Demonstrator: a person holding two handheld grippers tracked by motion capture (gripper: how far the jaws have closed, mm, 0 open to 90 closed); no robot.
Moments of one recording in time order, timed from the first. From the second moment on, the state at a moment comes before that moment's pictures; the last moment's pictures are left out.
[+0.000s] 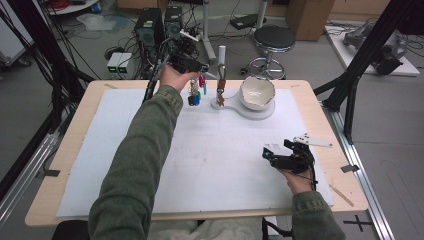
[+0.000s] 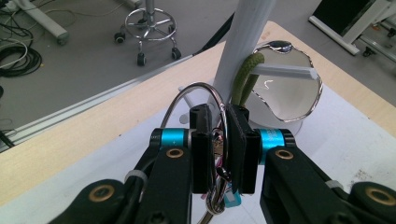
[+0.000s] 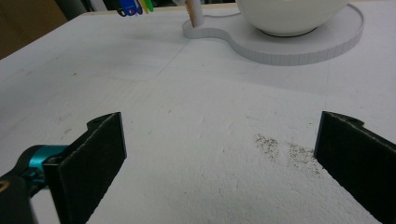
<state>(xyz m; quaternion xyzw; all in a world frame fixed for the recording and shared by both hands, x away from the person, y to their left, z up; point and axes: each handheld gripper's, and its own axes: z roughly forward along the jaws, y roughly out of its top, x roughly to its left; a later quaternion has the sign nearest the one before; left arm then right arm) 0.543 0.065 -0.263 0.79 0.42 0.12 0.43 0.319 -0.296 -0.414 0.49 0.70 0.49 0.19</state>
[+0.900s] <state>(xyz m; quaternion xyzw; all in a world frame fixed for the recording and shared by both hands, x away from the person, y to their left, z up) 0.550 0.034 -0.289 0.79 0.43 0.12 0.41 0.317 -0.297 -0.414 0.49 0.70 0.49 0.19</state>
